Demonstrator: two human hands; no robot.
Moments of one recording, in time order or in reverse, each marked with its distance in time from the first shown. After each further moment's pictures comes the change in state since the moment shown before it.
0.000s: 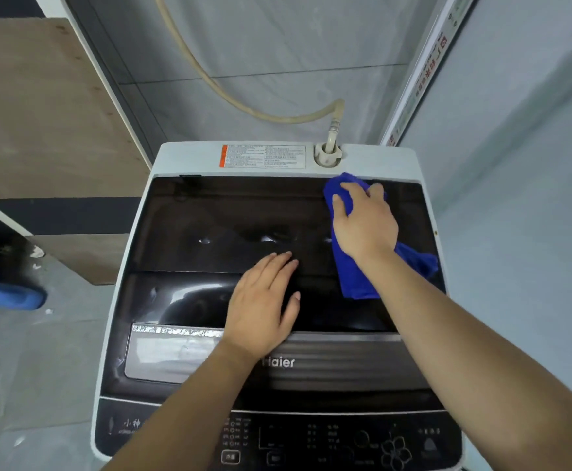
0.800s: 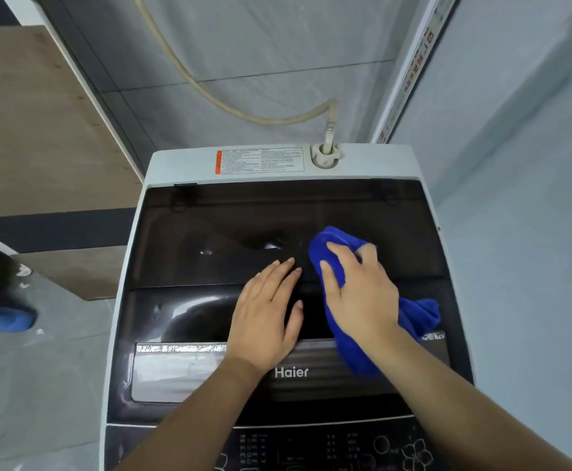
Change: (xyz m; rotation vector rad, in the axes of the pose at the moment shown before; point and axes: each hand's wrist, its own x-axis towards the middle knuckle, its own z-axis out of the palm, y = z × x) left_hand -0.004 -0.012 0.000 -0.046 -0.023 0.008; right_hand -0.096 -0.008 0.003 -0.108 -0.103 -0.039
